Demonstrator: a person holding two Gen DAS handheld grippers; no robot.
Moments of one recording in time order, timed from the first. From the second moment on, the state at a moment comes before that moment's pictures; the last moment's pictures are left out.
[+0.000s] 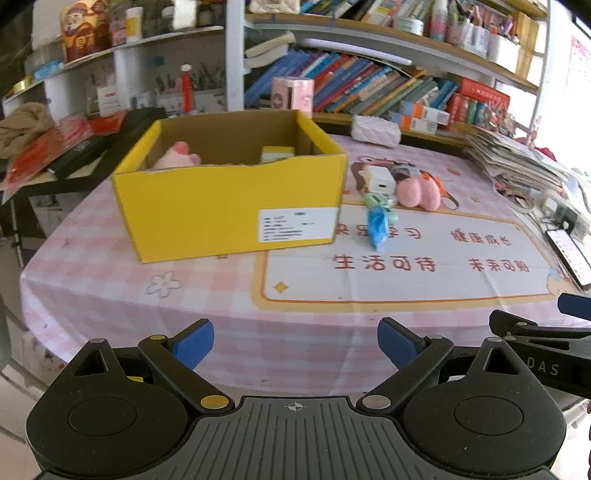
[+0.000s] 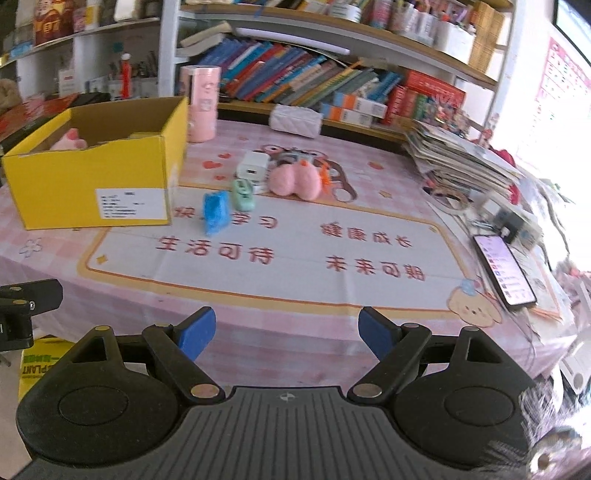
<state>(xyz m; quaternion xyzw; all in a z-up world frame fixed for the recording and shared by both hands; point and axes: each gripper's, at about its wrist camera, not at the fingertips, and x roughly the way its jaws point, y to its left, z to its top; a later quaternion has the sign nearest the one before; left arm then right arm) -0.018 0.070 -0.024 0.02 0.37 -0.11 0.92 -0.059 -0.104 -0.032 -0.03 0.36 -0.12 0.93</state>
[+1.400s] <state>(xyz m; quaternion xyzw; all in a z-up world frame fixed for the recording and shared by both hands) 0.081 -0.052 -0.033 0.05 0.38 -0.12 0.91 0.051 -0.215 -0.029 -0.03 0.37 -0.10 0.92</state>
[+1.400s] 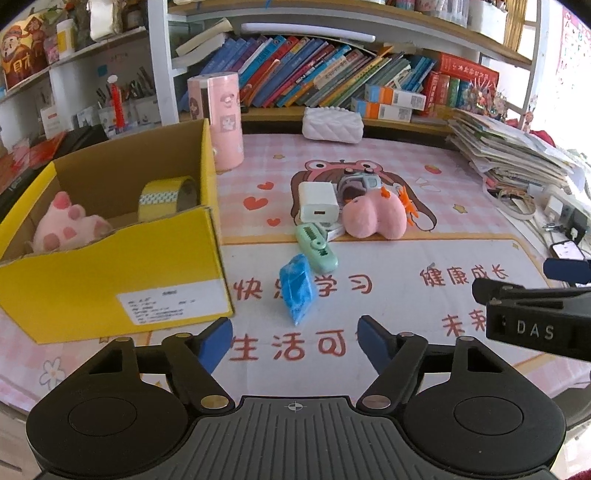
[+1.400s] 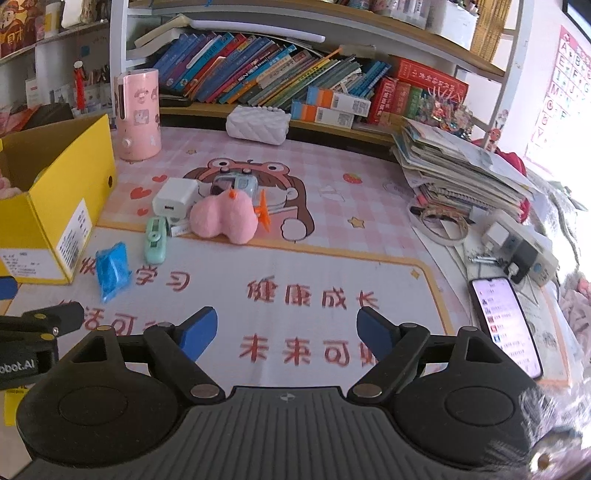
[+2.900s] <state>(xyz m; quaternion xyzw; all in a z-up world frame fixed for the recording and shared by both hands) 0.164 -0.105 -0.081 0.06 0.43 -0.01 0.90 0.153 -0.263 -0.037 -0.01 0.33 0.04 0.94</state>
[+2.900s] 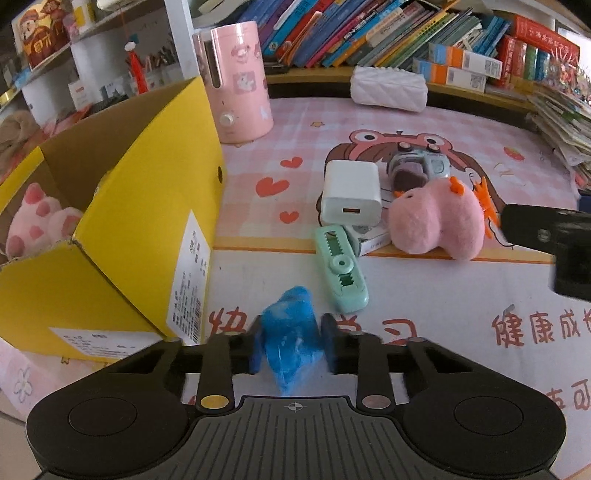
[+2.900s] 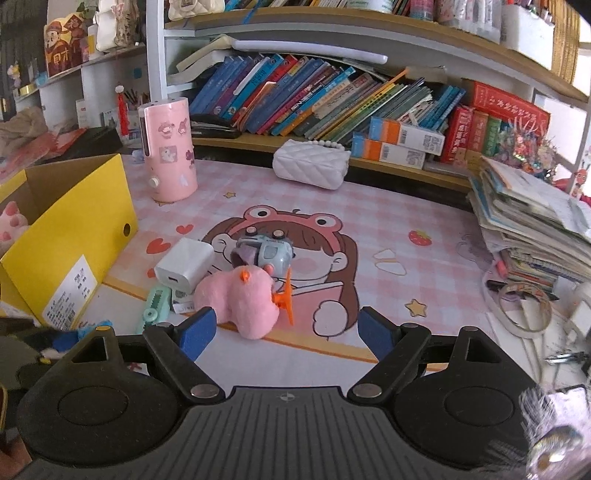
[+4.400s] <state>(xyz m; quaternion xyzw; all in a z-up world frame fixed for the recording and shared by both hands) 0.106 -0.054 -0.021 0.00 0.35 -0.13 0.93 0.131 -0.233 -0.025 0.02 0.37 -0.01 0.93</state>
